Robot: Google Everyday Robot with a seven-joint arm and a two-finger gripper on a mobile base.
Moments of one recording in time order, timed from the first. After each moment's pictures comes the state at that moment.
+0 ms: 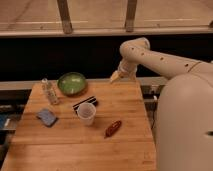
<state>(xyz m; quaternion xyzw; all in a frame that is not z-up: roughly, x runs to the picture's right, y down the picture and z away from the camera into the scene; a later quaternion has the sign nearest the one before) 0.103 -0.040 0.829 -0.22 0.13 0.65 0.71</state>
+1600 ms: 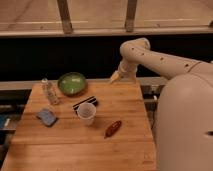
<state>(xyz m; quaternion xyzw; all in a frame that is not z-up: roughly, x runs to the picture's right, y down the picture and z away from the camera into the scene) 0.104 -0.039 0.830 -0.23 0.13 0.65 0.71</state>
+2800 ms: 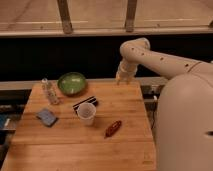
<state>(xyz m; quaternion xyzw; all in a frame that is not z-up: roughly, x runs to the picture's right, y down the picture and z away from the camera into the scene) 0.104 -0.040 0.830 -0.22 0.13 0.65 0.71</state>
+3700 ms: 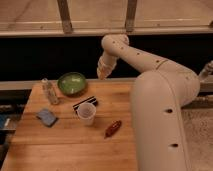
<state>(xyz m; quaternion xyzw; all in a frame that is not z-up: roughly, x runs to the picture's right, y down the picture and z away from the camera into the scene) -0.039 -0.067 0.862 -0.33 0.03 0.55 0.77</state>
